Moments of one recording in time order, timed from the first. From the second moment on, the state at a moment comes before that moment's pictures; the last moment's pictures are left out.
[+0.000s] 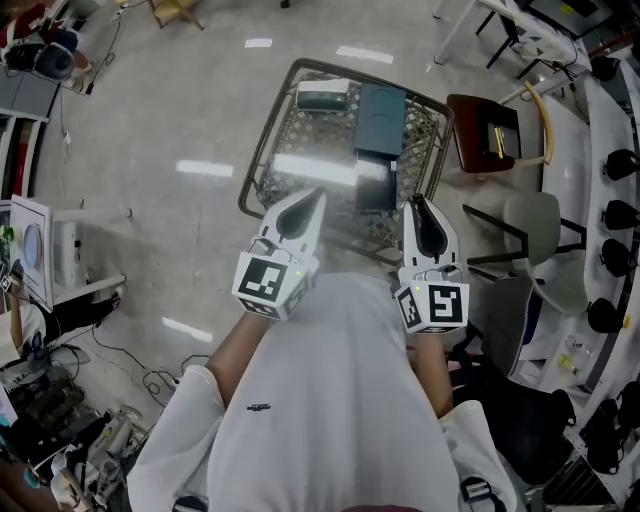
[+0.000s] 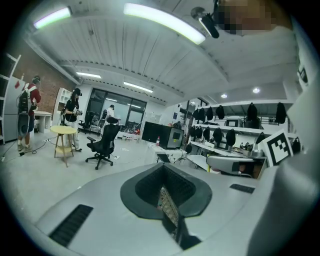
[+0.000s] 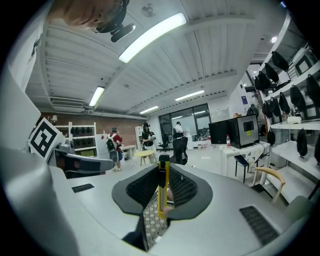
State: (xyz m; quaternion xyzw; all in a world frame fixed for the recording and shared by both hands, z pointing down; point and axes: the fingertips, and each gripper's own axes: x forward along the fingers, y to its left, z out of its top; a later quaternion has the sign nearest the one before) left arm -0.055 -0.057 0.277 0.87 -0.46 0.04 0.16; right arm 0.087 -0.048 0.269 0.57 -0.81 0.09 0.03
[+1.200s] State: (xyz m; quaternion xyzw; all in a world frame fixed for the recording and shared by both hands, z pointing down) left arm -0.025 -0.091 0.399 0.83 -0.49 0.10 0.24; right arm 0.094 -0.101 0.432 0.49 -0.84 0.18 0.16
